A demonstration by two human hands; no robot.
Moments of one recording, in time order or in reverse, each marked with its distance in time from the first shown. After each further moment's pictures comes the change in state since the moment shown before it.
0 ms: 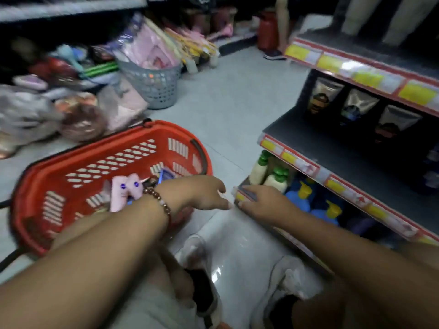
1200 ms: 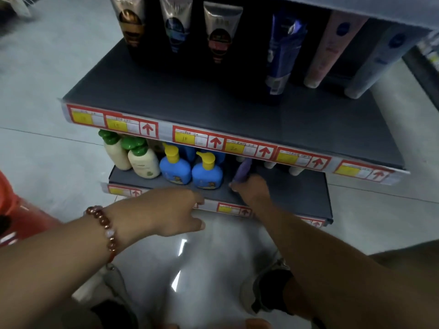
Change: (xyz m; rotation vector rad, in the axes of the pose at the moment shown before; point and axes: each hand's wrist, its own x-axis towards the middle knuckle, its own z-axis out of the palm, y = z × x) left_hand 0.133 0.205 0.086 0.360 -0.243 0.450; right_hand -0.037 0.325 0.050 0.559 0.401 0.842
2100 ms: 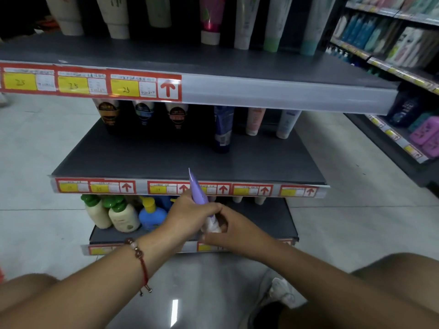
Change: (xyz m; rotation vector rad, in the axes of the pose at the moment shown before) left_hand 0.006 0.087 -0.034 -1.182 0.502 -0.048; right_hand -0.165 -0.043 -0.102 0.300 -0.252 -0.466
